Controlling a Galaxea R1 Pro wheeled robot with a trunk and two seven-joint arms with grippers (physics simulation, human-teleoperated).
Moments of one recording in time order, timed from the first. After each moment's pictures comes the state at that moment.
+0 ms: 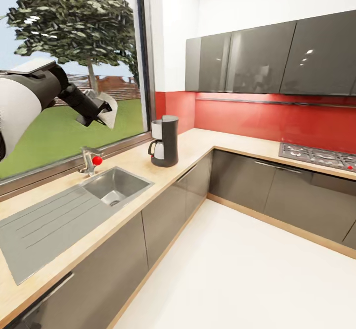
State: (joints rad) left arm -1.97 0.16 1.14 0.02 0.29 0.73 1.00; right arm -0.02 0.01 -0.13 -0.23 -0.08 -0.17 0.00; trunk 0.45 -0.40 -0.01
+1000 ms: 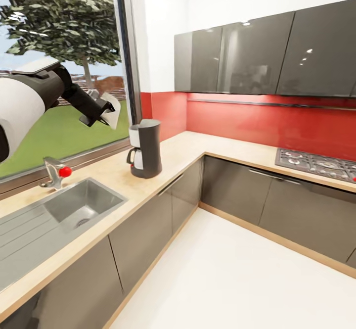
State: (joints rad) left arm -1.97 0.14 1.14 0.02 0.29 0.74 1.00; right arm -0.02 0.01 -0.13 -0.23 -0.08 -0.17 -0.01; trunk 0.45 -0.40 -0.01
